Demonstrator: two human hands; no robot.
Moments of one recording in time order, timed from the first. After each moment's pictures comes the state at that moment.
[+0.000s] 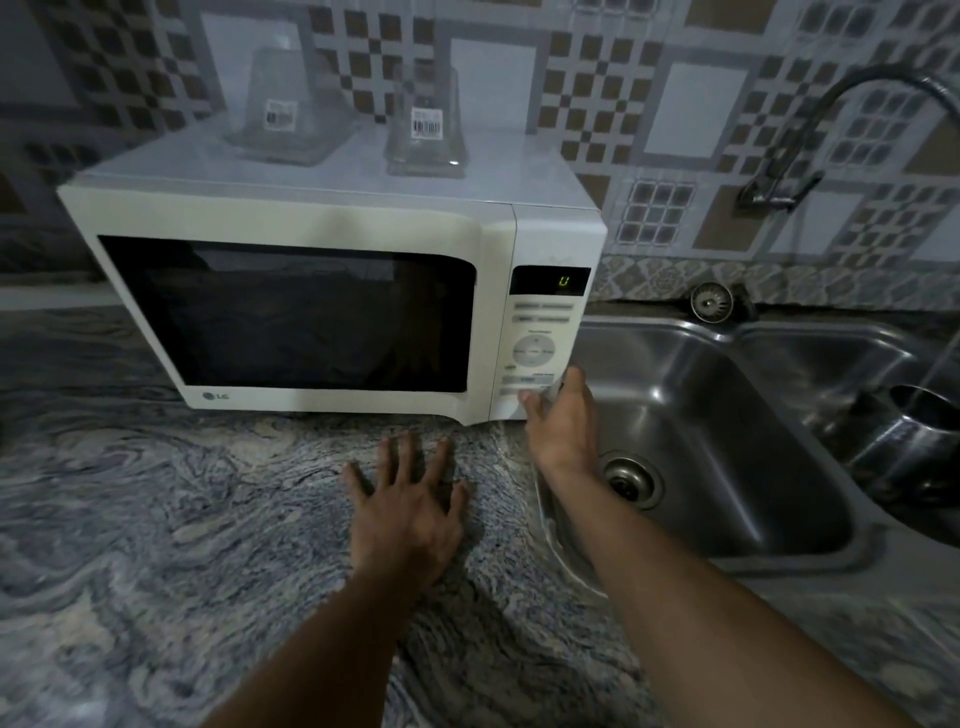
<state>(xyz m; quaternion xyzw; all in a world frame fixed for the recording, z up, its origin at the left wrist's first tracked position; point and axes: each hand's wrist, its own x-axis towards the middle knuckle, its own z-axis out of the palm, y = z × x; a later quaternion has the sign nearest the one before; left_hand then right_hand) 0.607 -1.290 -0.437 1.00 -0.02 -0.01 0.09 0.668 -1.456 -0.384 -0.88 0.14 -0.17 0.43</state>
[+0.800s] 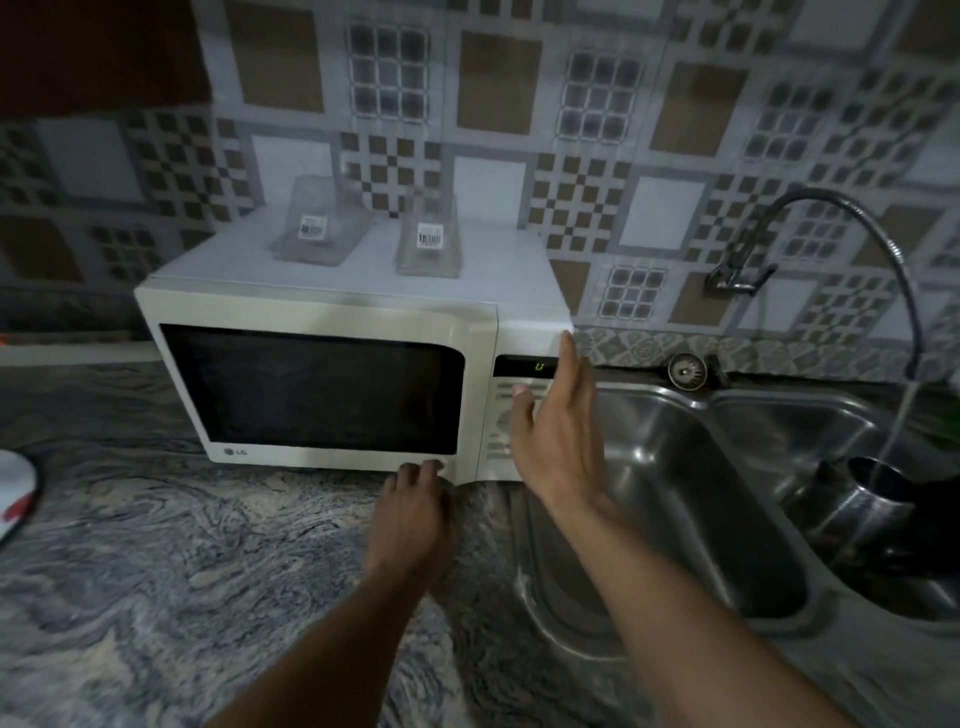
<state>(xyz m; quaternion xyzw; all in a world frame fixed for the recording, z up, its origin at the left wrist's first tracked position) 0.617 -1.308 -0.371 0.97 0.00 0.07 0.24 0.641 -1.456 -0.275 -0.91 0.01 -0.27 0.30</state>
